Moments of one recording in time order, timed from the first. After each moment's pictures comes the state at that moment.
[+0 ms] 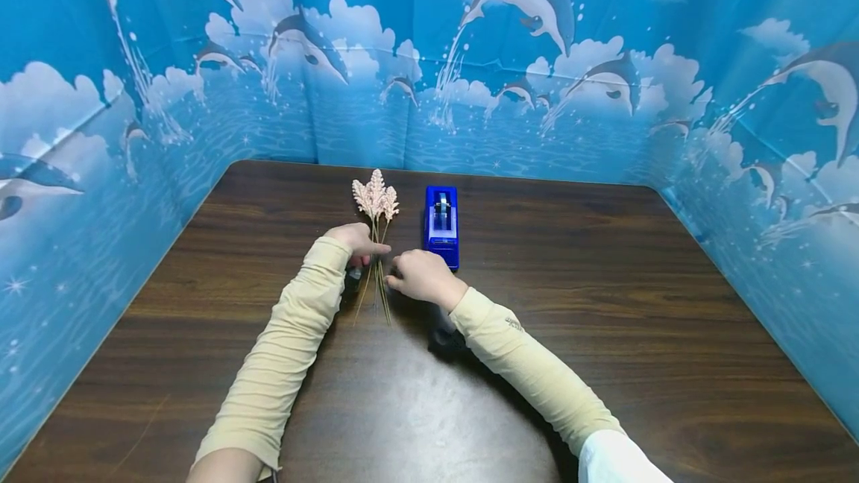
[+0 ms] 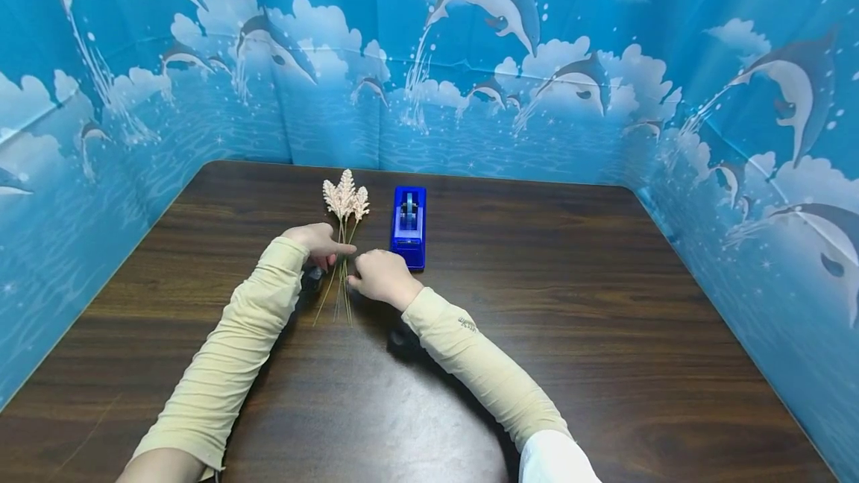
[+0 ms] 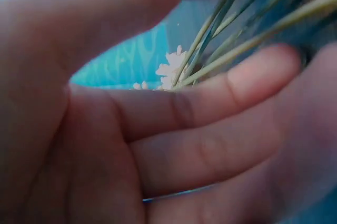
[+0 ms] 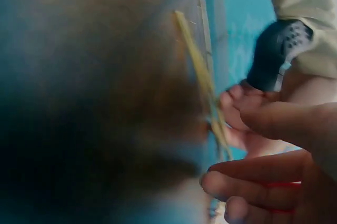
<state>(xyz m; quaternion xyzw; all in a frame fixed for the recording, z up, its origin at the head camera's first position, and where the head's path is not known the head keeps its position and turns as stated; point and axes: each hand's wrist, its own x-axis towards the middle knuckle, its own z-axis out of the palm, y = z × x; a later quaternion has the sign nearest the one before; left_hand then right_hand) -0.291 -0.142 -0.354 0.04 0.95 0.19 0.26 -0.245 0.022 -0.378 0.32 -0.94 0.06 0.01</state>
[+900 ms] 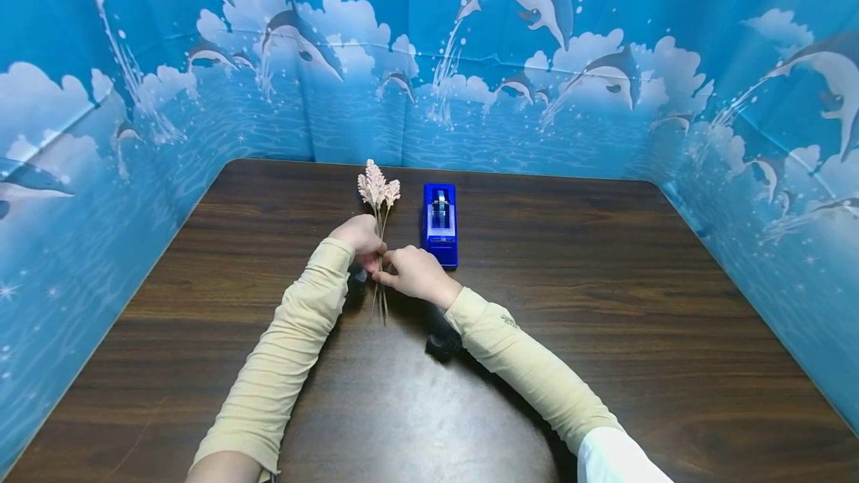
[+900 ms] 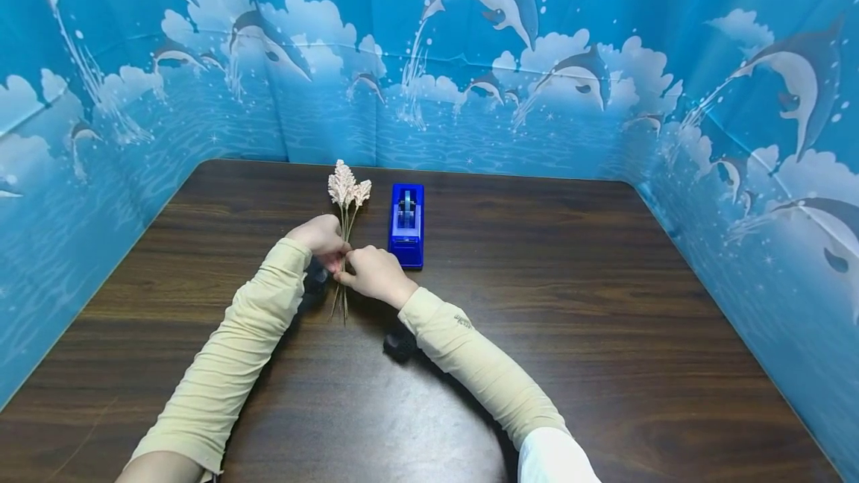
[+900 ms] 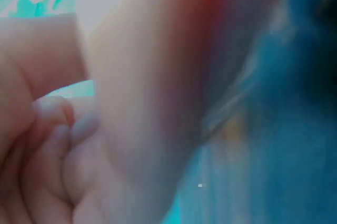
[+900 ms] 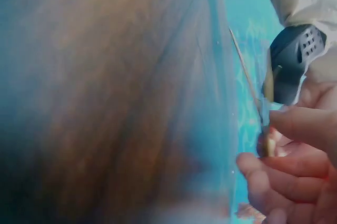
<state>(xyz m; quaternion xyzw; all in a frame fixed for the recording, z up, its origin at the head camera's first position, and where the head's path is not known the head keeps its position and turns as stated) -0.298 -0.132 -0.359 0.06 0.93 0.30 0.22 -0.255 0.018 -0.387 0.34 -0.93 0.15 0.01</state>
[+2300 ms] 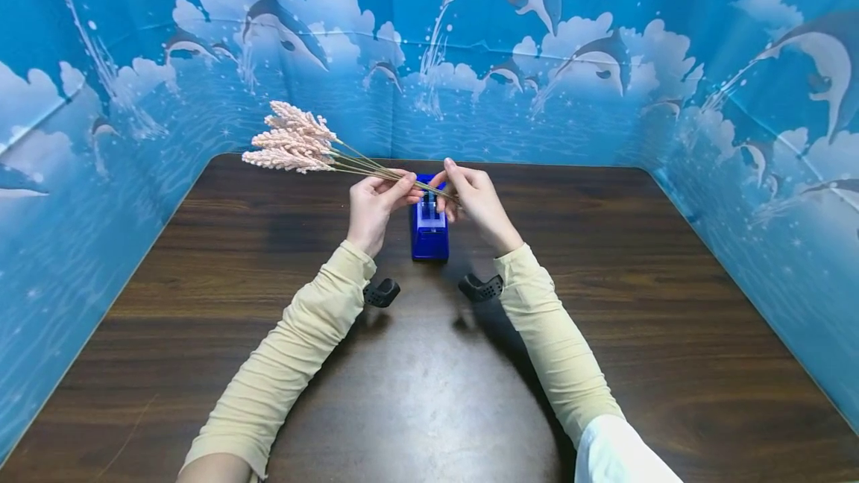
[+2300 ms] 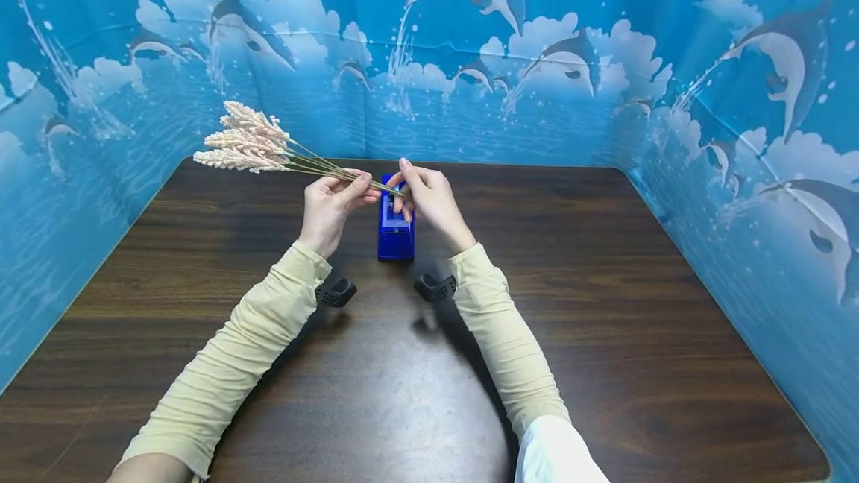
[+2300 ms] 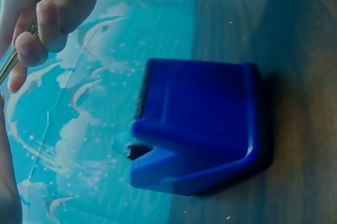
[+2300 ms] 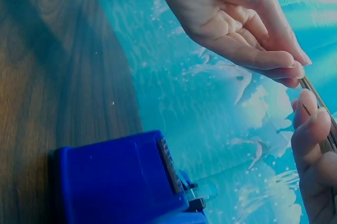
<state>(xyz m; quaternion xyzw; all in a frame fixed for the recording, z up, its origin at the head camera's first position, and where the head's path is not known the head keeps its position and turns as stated) -0.282 -0.062 -0.343 0.13 0.51 0.84 -0.11 -0.300 0.105 -0.323 0.16 -0.73 0.66 -0.04</state>
